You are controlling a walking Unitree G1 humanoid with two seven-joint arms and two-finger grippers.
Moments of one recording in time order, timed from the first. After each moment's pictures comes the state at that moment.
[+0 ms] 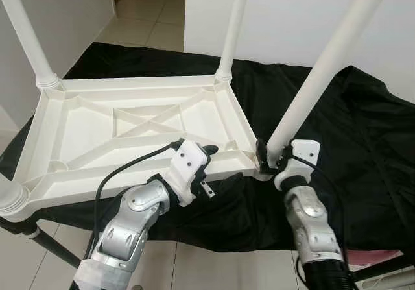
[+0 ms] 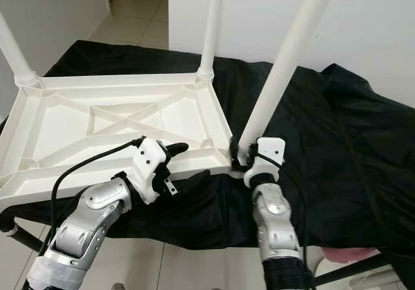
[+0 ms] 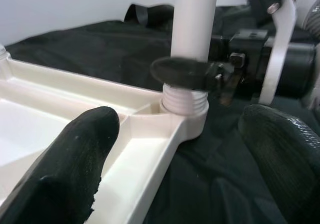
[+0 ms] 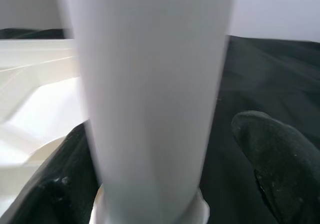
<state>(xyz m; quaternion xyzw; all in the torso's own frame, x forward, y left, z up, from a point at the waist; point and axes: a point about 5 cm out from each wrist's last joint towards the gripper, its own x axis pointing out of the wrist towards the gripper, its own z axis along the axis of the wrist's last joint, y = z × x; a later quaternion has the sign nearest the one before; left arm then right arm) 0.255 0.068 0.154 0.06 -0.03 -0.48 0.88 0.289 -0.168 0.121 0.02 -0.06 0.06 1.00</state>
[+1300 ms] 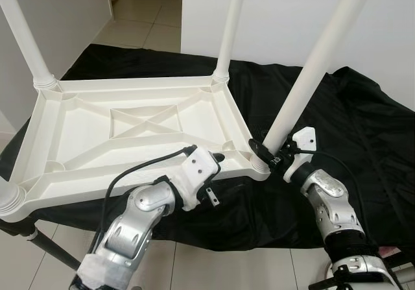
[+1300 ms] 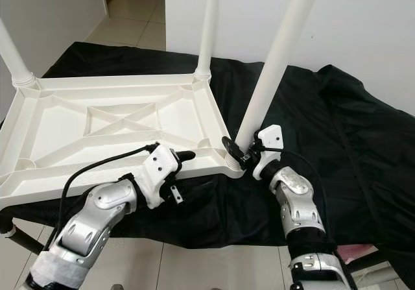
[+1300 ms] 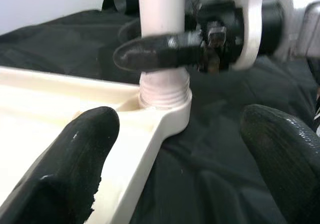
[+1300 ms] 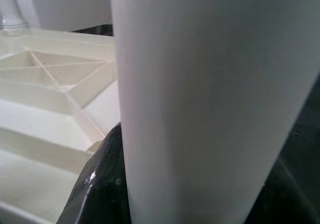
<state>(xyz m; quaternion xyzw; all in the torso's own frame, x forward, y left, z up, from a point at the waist) 0.259 0.056 0.151 0.09 -0.03 -0.50 0.86 0.316 -0.174 0.126 -0.01 -0.06 0.25 0.97</state>
